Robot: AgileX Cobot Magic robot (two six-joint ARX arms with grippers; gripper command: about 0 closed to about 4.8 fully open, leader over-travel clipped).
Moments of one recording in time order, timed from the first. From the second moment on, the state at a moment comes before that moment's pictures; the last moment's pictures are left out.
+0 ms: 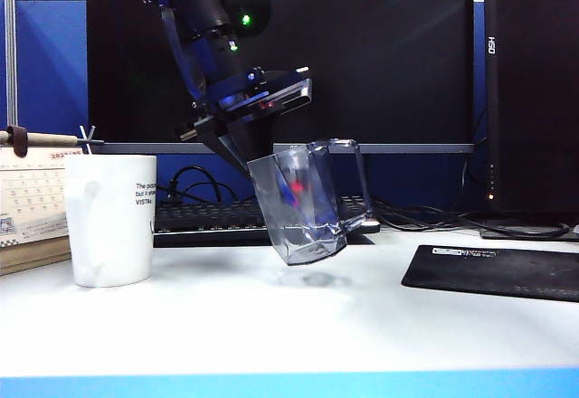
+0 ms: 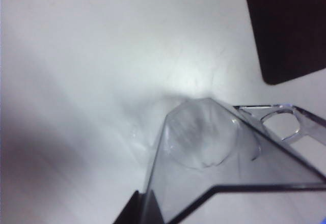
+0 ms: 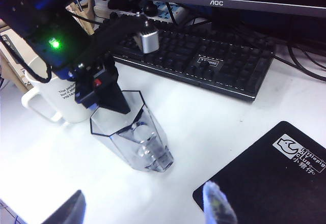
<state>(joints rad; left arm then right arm) -0.58 1.98 1.72 -0.92 0.23 0.04 0.49 0.71 0.78 -0.43 -0.13 0.08</state>
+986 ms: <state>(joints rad) -0.58 2.04 1.78 -0.98 0.24 0.05 0.49 0.70 0.76 -0.44 -0.13 0.08</state>
